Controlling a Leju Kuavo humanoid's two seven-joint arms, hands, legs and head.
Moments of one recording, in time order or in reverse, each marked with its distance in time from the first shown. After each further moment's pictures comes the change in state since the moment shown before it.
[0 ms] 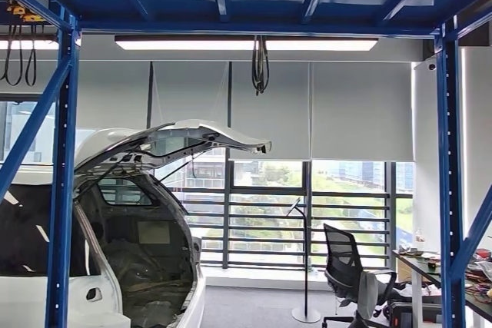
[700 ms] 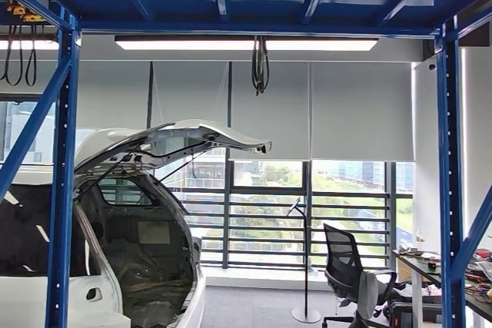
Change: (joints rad) left arm 0.001 -0.018 0.001 0.000 -0.004 -0.006 -0.006; right arm -0.084 0.005 -0.015 0.174 0.063 -0.038 0.013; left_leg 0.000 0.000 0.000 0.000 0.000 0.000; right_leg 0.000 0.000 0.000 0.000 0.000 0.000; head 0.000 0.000
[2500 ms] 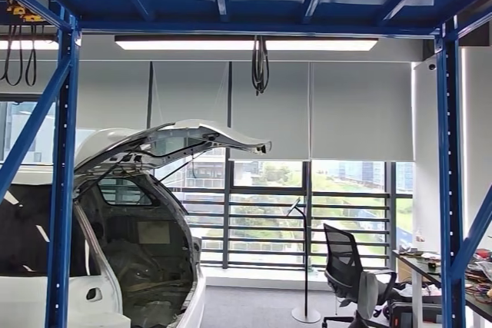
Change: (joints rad) left arm 0.015 -0.029 0.024 0.000 -0.036 0.008 -0.023; right arm -0.091 0.024 0.021 0.175 -0.060 -0.034 -0.084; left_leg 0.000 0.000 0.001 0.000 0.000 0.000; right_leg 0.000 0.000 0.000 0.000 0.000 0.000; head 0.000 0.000
